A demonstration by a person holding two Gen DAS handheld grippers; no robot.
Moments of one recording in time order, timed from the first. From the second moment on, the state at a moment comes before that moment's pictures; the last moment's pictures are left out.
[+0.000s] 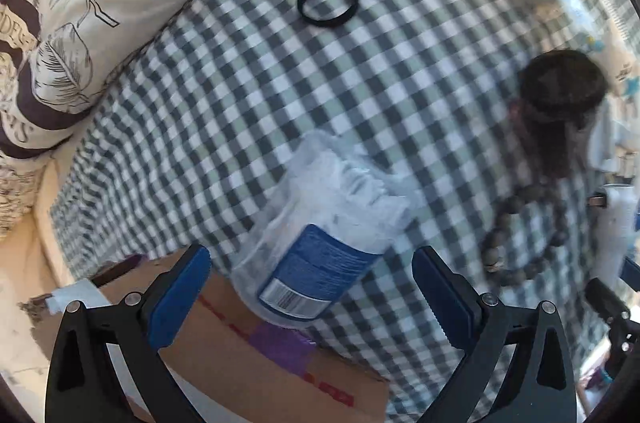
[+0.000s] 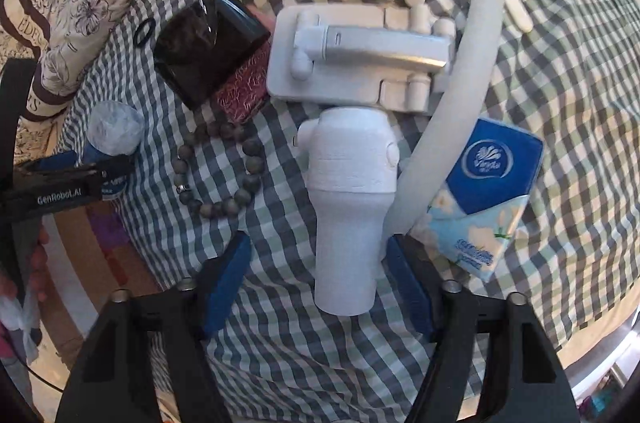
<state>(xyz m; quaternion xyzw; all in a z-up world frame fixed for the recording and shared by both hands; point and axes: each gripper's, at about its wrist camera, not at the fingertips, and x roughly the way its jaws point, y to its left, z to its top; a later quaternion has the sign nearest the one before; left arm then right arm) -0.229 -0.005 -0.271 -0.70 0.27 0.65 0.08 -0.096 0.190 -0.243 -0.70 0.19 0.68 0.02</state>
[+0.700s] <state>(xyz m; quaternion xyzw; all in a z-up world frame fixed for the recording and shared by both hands) -0.209 -0.007 -0.272 -0.70 0.27 0.66 0.09 -0.089 0.207 -0.229 -0.70 0.18 0.69 0.04</state>
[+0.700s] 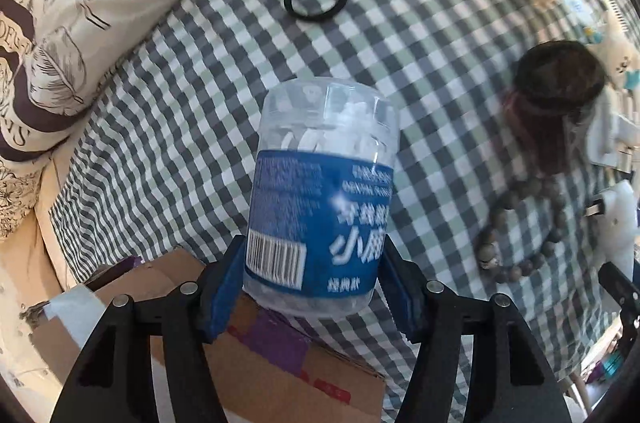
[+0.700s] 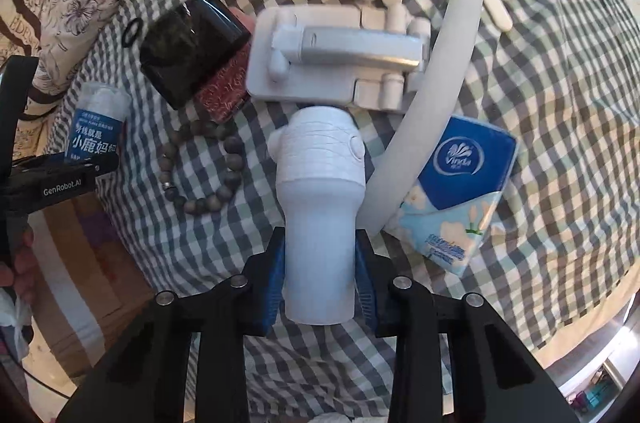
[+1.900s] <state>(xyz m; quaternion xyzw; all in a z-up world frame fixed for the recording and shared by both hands) -0.149 -0.050 -0.059 -0.60 0.13 0.78 0.16 -0.083 0.146 -0.053 -0.61 0.14 0.78 -0.03</state>
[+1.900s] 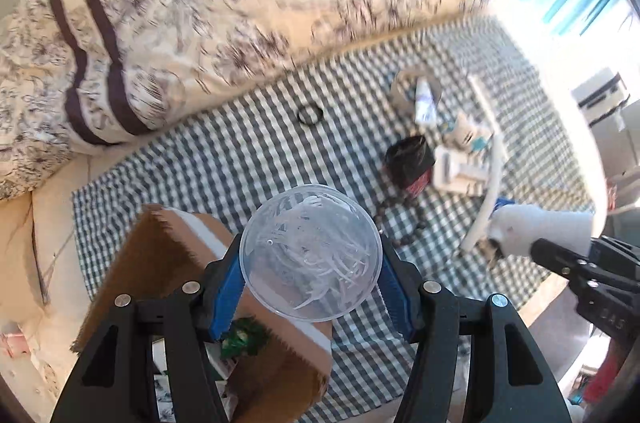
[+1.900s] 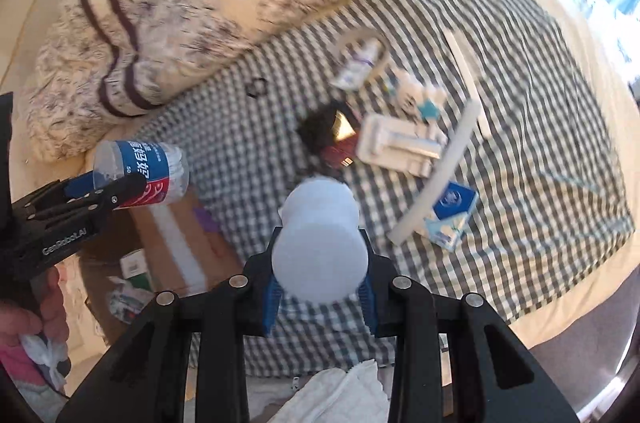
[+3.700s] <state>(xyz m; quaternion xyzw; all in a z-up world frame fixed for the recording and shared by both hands) -0.068 -0.044 -0.067 -0.59 0.08 0.80 0.06 -0.038 0.213 -0.024 -0.59 0.14 0.80 -0.02</state>
